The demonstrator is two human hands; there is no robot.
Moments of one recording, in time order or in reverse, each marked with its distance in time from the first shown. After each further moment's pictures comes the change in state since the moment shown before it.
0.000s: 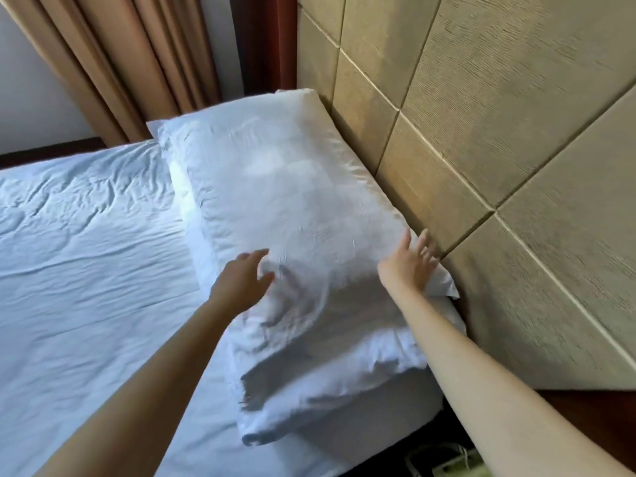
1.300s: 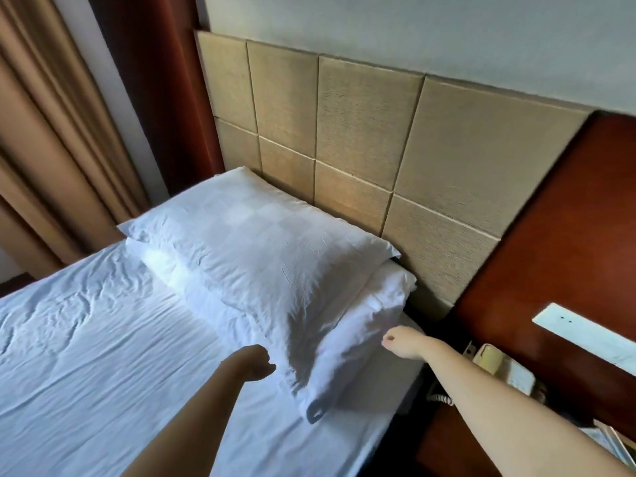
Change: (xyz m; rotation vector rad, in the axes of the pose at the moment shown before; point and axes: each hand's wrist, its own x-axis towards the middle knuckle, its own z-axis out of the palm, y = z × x) left_hand -0.131 -0.082 -0.026 0.545 -0.628 0.272; right_hand -0.266 0.051 -0.007 0.074 -0.586 0.130
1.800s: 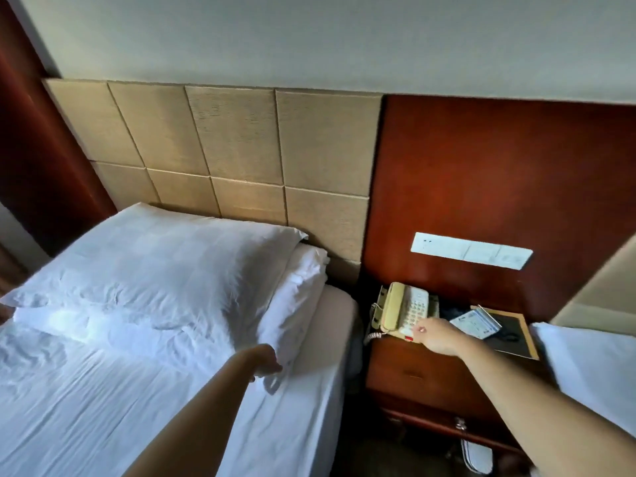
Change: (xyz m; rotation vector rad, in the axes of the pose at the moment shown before) left_hand -0.073 0.093 0.045 0.163 -0.098 0.272; right_hand -0.202 0.145 0.096 0.242 0.351 0.217
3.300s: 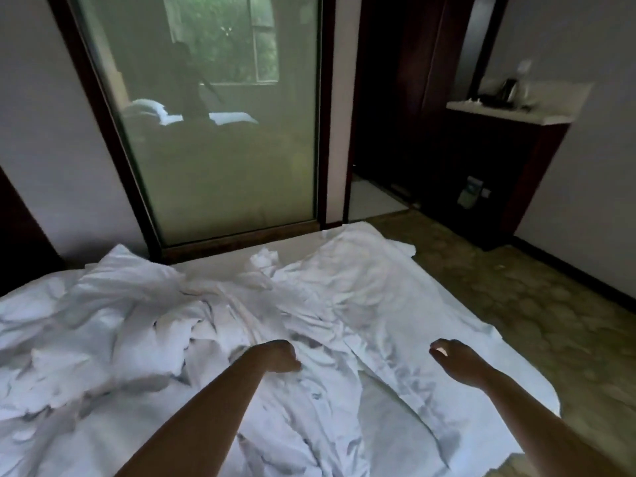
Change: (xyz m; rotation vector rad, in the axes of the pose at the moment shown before) left_hand -0.542 0.726 0.698 1.554 -0.447 1.741; right_hand -0.952 0.328 0.361 0.929 0.799 2.075
